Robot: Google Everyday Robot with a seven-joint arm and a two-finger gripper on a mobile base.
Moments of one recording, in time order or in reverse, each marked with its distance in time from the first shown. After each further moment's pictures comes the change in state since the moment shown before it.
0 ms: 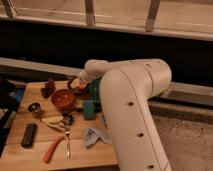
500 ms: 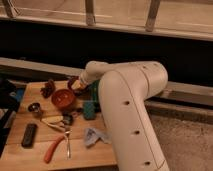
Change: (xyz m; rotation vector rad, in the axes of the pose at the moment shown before) arm 0.010 -0.006 0.019 -0.016 0.018 0.035
